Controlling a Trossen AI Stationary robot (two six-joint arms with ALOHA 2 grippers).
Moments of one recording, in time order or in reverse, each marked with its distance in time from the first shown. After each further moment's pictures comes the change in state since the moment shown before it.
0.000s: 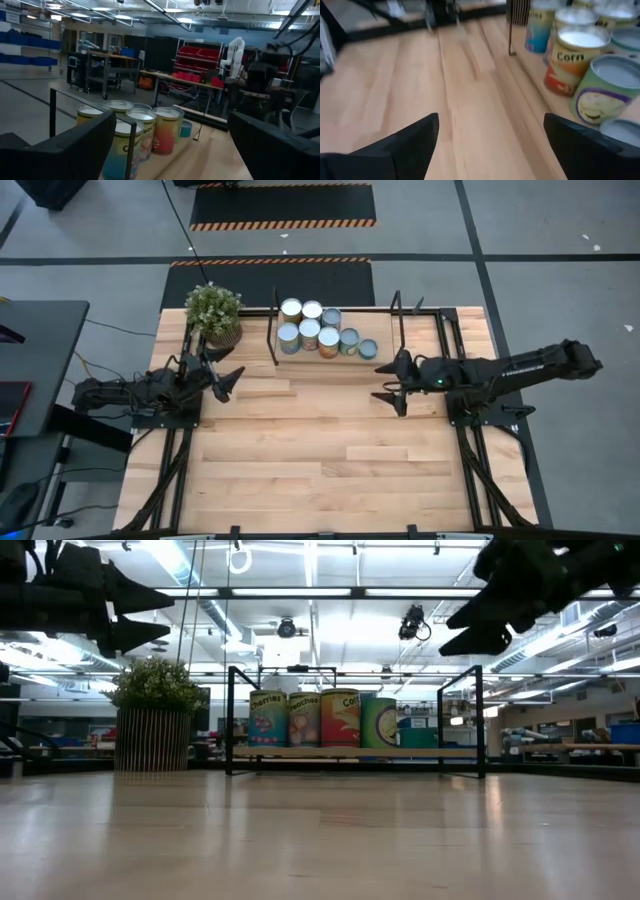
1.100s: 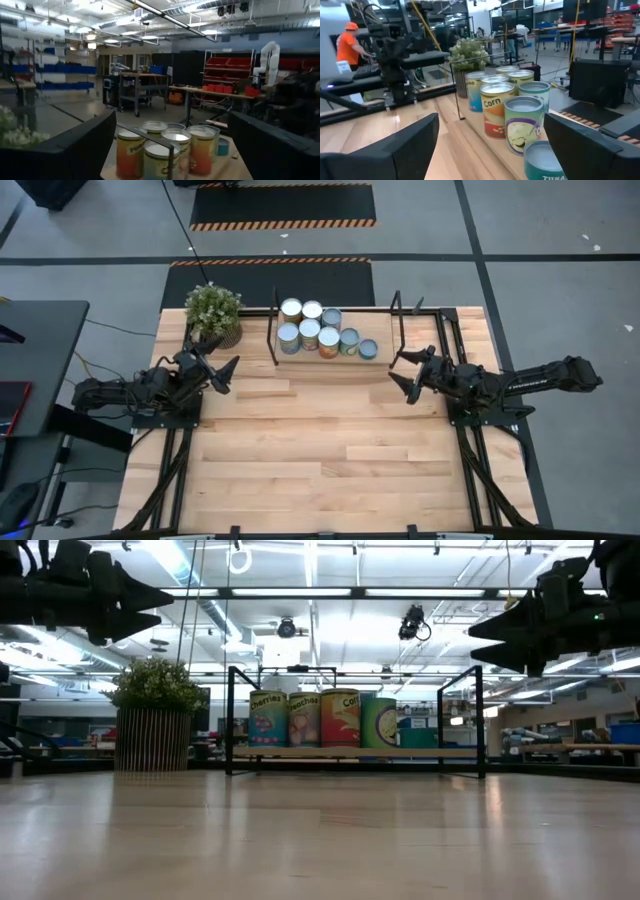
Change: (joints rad) left arm 0.001 0.002 0.000 0.117 -0.143 0.208; right arm -0.032 -0.404 -0.472 0.555 0.255 -0.116
